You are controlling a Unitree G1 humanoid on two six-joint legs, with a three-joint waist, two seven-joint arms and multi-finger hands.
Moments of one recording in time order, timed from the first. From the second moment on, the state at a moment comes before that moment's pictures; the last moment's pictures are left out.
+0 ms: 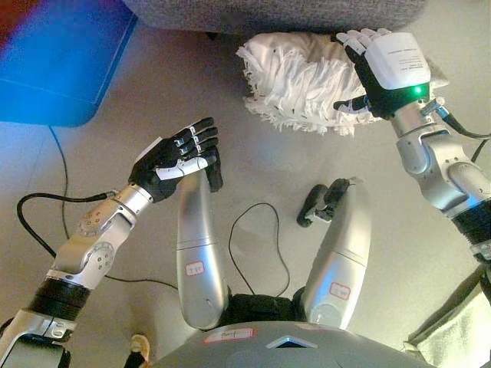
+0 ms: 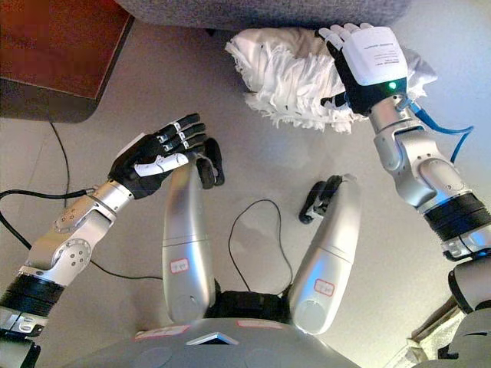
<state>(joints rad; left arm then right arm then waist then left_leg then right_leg) -0.04 0.81 -0.23 -0.03 -0.92 -0.01 -0.30 -0.64 -0.97 0.60 0.23 -0.50 0.04 -0.29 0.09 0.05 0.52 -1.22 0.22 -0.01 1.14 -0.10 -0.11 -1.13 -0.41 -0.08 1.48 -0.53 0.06</state>
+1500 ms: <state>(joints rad) -0.09 0.81 -0.25 -0.09 -0.95 0.06 -0.29 -1.01 -0.79 0.78 0.60 -0.32 0.22 -0.10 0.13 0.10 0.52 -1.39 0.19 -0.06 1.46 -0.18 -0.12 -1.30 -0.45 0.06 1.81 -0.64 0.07</state>
